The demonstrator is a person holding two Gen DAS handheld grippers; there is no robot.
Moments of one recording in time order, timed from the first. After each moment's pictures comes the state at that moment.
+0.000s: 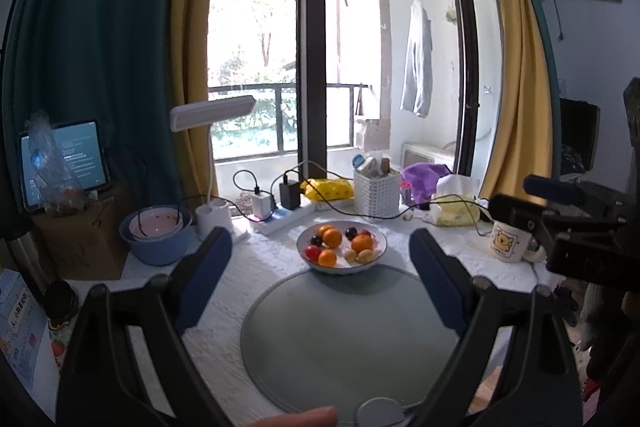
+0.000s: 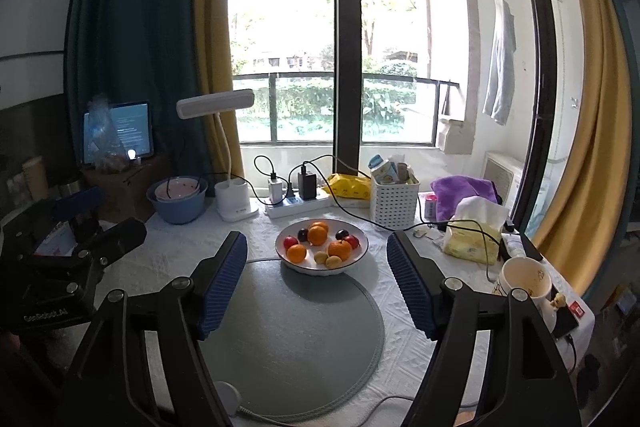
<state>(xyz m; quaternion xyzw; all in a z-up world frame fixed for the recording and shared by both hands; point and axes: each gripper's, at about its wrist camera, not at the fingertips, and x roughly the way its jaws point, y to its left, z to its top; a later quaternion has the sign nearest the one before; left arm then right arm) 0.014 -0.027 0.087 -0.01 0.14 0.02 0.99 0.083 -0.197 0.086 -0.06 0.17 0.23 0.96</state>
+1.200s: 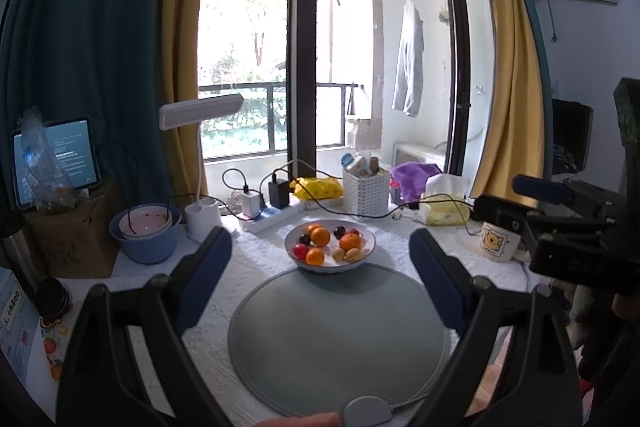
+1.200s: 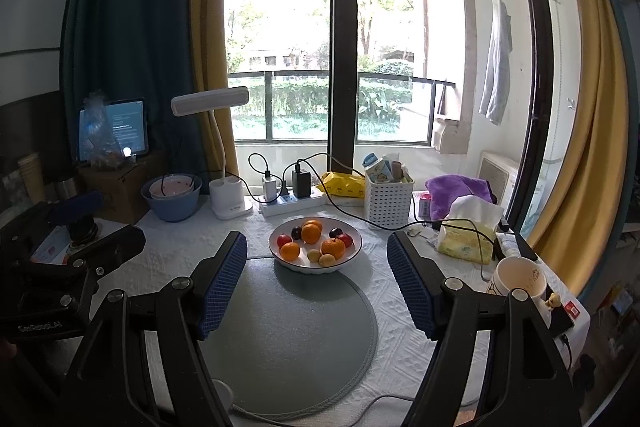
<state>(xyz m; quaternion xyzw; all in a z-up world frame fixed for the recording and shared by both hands) 0.013 -0.034 0.088 -0.02 0.14 0.01 0.99 0.083 -0.198 0.084 -0.06 0.17 0.23 0.96</state>
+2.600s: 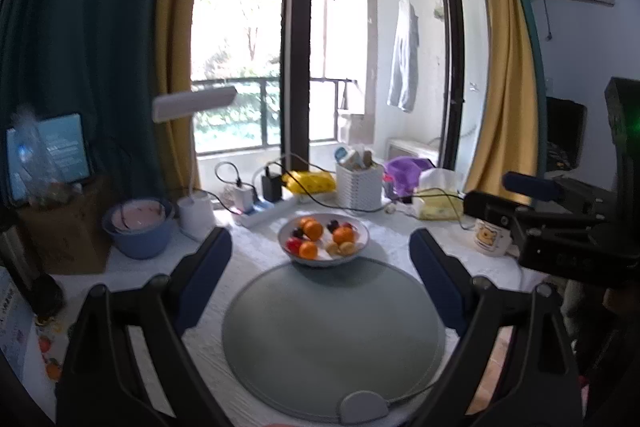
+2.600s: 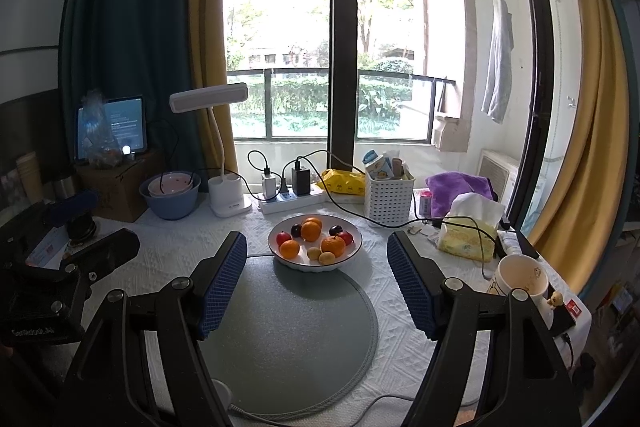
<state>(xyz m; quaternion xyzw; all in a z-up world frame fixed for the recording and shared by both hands) 0.015 -0.032 0.086 -0.03 0.16 -0.01 0.99 0.090 -0.198 0.081 -0.06 0.18 0.23 0.96</state>
